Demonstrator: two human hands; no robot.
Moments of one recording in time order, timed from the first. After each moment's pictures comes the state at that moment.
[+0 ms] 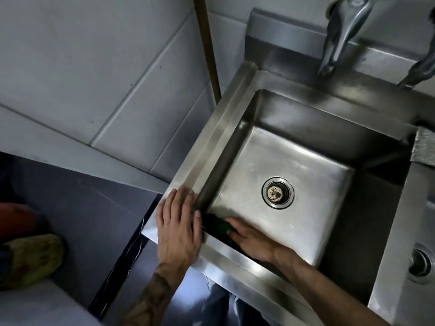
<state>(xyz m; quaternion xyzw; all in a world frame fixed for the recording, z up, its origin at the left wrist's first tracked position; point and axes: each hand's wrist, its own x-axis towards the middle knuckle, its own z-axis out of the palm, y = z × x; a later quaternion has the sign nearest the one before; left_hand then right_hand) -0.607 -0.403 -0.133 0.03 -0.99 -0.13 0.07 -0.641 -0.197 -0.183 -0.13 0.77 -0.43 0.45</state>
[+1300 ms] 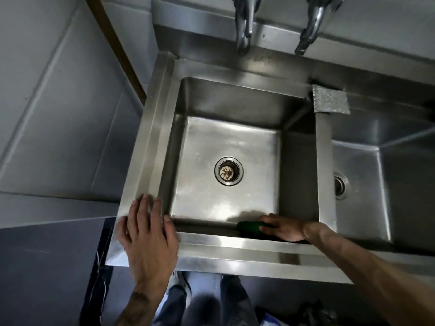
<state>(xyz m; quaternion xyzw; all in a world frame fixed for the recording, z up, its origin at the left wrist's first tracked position) -0.604 -0.412 -0.132 -0.01 -0.99 -0.13 0.01 -0.583 -0.063 -0.148 0.04 0.79 -0.23 0.57</state>
